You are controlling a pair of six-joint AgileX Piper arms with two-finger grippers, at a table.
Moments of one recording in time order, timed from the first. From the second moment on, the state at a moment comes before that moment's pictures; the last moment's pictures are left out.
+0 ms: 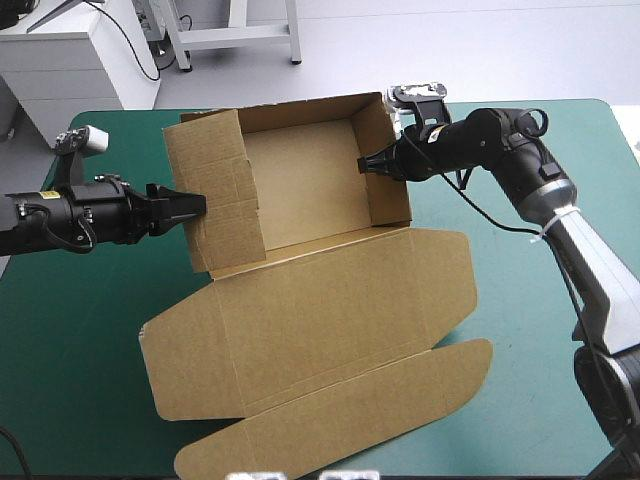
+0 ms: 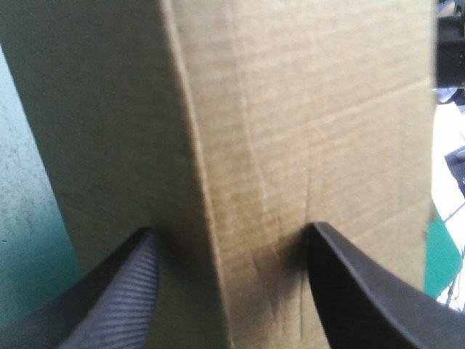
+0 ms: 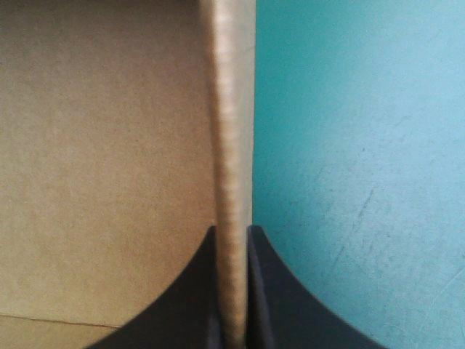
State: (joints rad) left arm 0.15 1.19 -1.33 -0.94 1.24 0.42; right arm 0.33 1.71 -1.75 0.36 0.91 -0.10
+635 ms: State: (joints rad) left arm -0.16 1.27 -1.33 -0.52 1.07 0.13; right arm 0.40 1.72 -1.75 0.21 0.90 -0.02
